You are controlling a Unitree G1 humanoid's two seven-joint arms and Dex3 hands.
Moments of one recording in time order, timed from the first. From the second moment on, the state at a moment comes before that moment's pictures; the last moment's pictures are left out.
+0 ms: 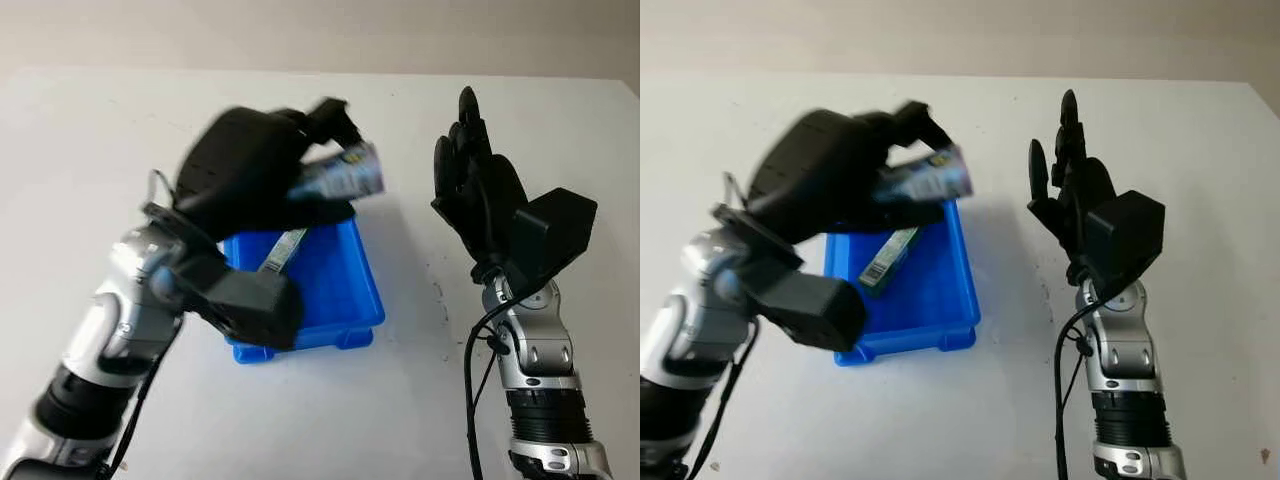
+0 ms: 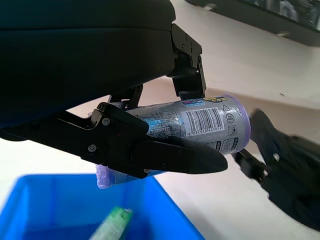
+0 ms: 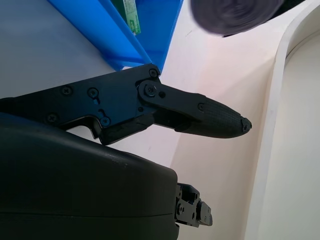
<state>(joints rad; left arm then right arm) -0.51 0.44 -0.26 -0.27 0.76 -0.07 -0.19 -0.37 -0.20 -0.10 0.02 0.04 0.12 0.09</state>
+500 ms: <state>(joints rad) -0.46 0.43 -0.33 -0.20 0.88 -0.03 -0.29 -0.35 -0.20 -0.11 0.00 0.05 0.14 0.09</state>
